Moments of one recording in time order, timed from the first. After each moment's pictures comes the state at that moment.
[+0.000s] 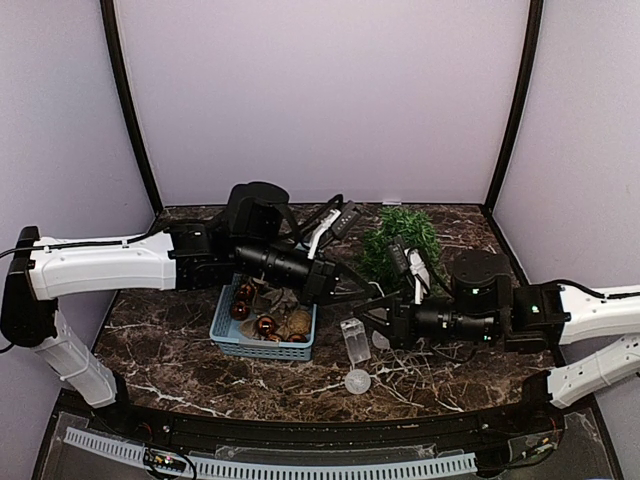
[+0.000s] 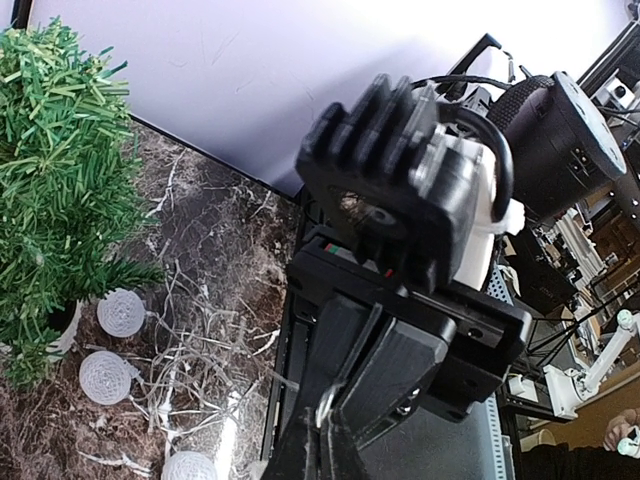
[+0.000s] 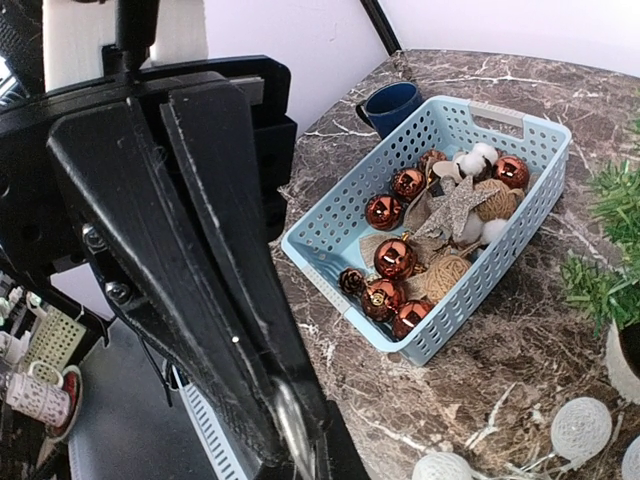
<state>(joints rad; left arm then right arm) -1.06 1.55 1.26 -0.07 0.59 -0.39 1.26 1.04 0.75 -0.05 0.11 0.58</state>
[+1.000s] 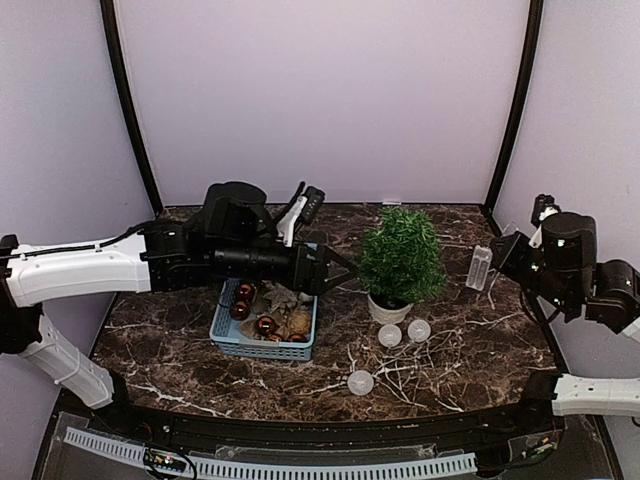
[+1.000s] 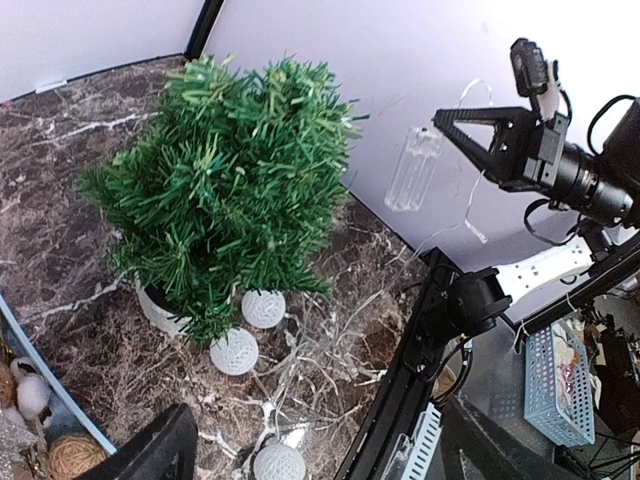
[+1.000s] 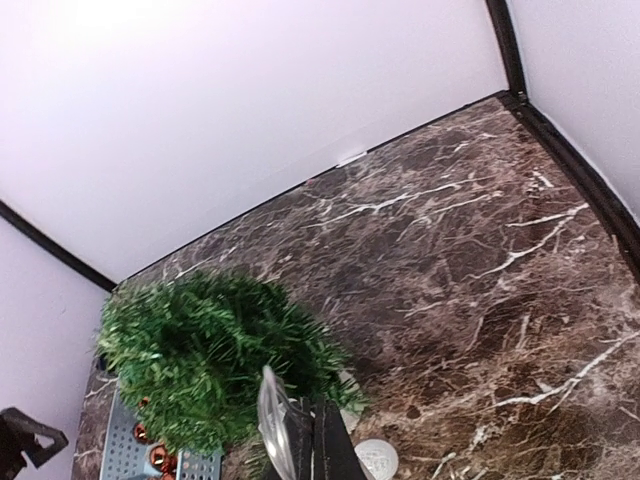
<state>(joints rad) -1.05 1.42 1.19 -0.16 0.18 -0.49 0.91 0.65 0.86 -0.67 0.65 0.85</state>
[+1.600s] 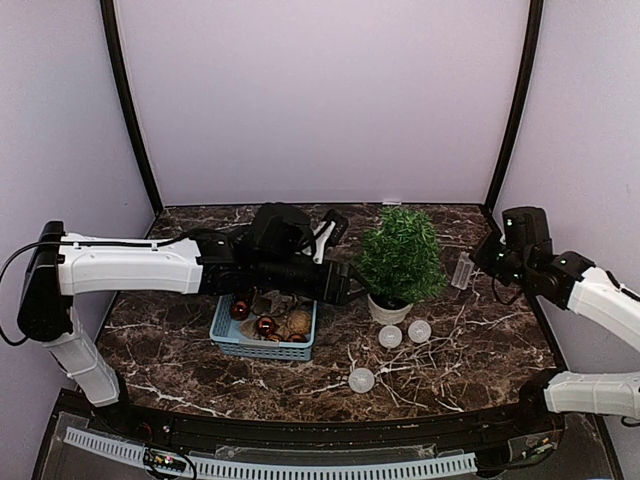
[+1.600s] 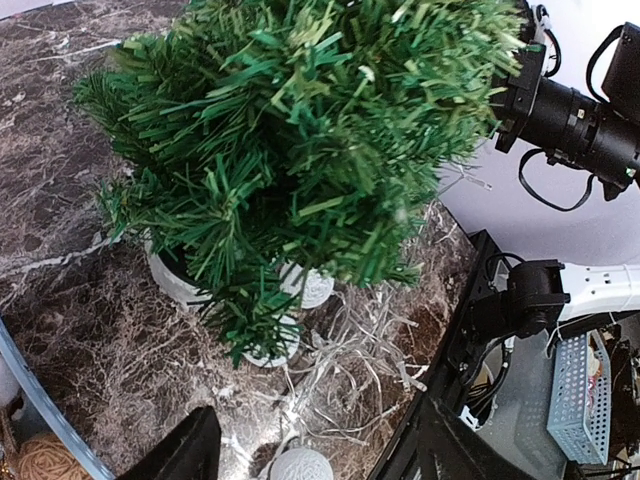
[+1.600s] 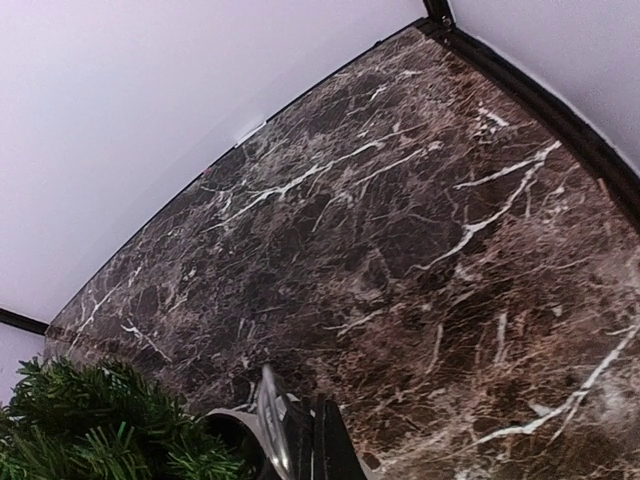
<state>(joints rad) -1.04 1.65 1.25 -0.14 0.17 -0.56 0.43 0.92 0.73 -0.39 0.33 0.84</state>
